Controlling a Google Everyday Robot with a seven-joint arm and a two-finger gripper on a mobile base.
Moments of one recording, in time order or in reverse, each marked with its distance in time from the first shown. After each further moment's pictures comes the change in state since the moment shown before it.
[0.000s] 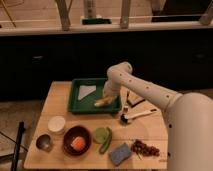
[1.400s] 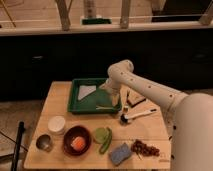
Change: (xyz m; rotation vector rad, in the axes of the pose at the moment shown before) arm 0.002 -0.006 -0.019 0.037 0.024 0.003
